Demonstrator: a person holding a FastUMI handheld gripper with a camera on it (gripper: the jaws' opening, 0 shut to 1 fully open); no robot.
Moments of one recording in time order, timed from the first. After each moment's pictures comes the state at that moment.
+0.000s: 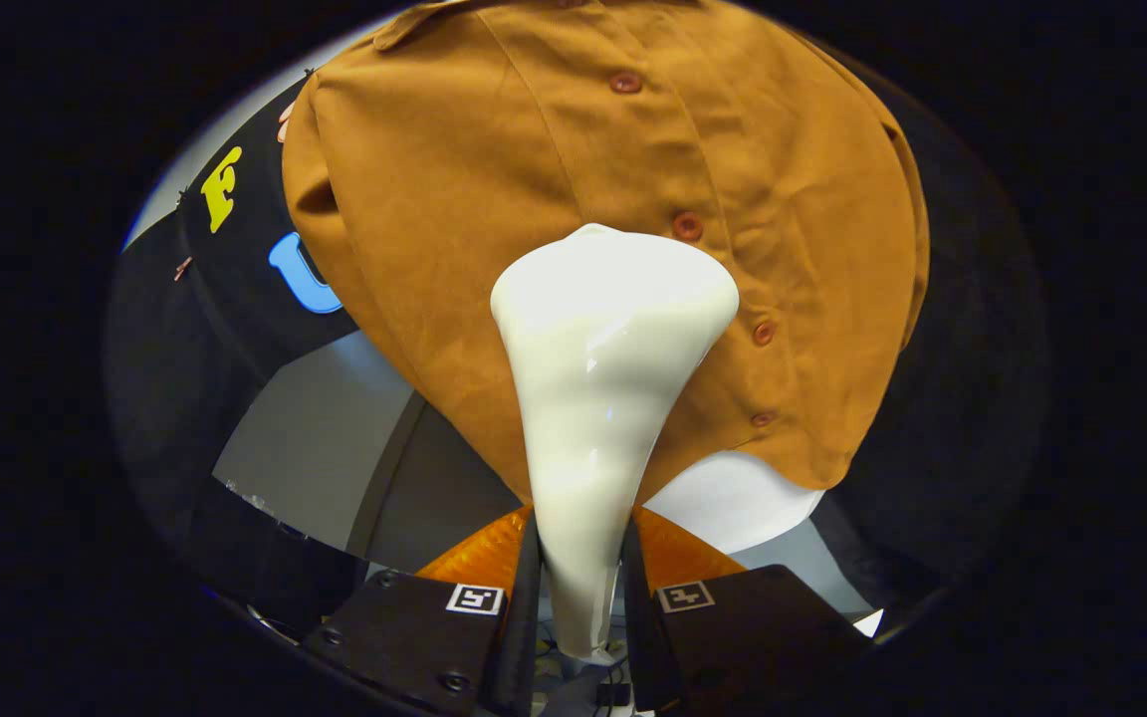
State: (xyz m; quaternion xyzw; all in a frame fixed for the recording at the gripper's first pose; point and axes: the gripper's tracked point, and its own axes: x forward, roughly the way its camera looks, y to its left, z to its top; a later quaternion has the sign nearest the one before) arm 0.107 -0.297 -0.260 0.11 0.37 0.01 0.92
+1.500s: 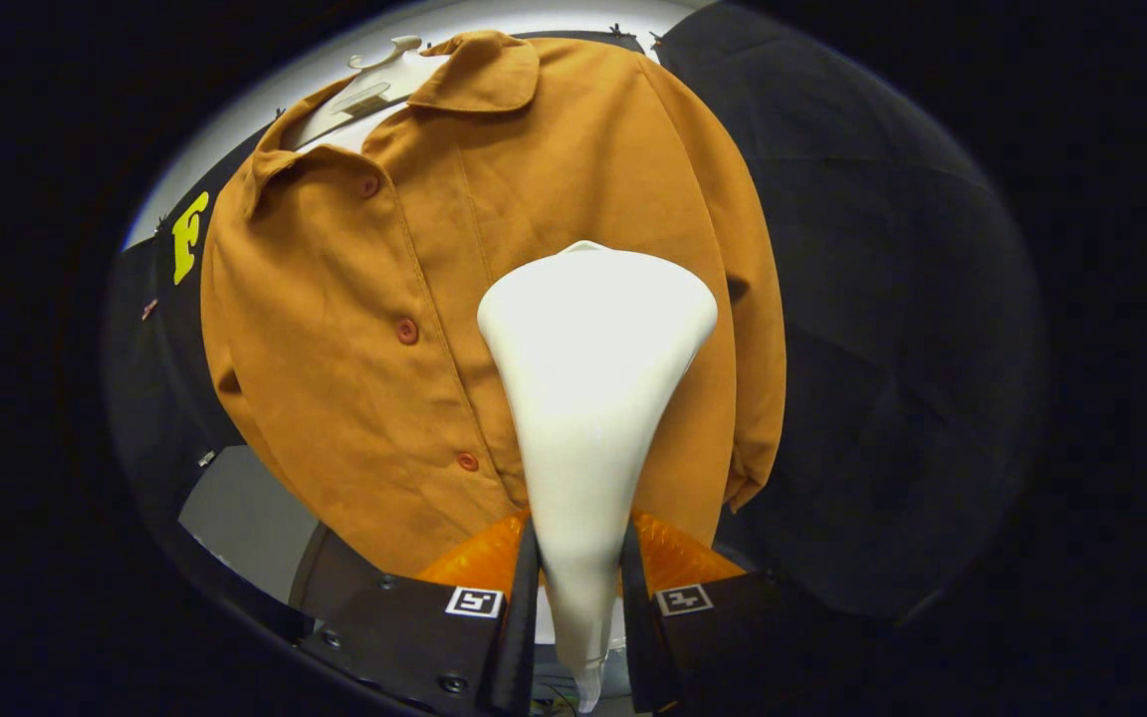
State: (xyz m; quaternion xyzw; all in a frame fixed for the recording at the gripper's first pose) arm 0.161 -0.437 -0.219 0.09 0.30 -0.07 0.95
